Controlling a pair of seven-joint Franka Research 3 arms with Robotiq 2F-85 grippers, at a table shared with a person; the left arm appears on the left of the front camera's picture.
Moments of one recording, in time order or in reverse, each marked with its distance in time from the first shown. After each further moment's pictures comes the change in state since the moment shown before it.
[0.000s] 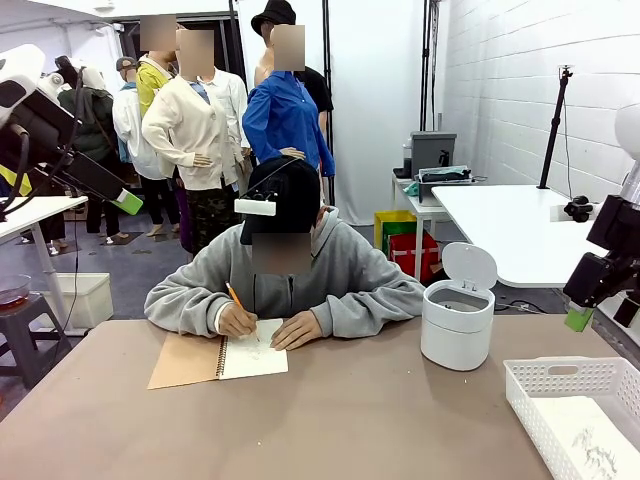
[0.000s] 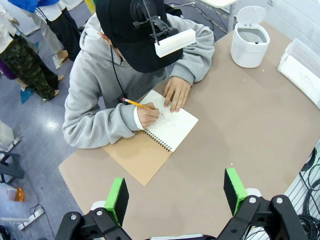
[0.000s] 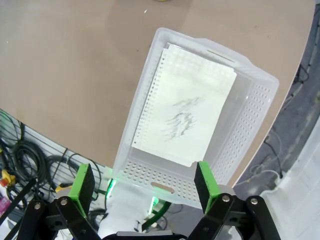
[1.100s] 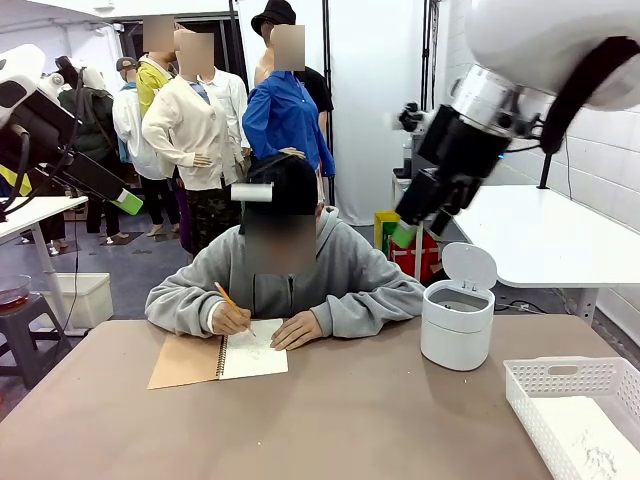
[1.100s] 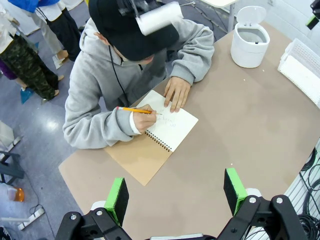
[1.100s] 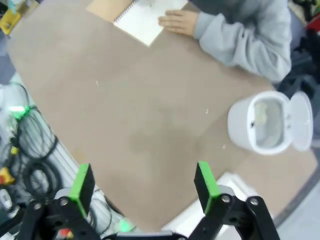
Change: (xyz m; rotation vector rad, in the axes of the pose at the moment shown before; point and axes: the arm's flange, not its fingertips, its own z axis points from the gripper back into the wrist) left arm 0.000 0.000 0.000 0.000 0.000 -0.001; right arm 0.098 0.222 0.066 0.073 -0.279 0.480
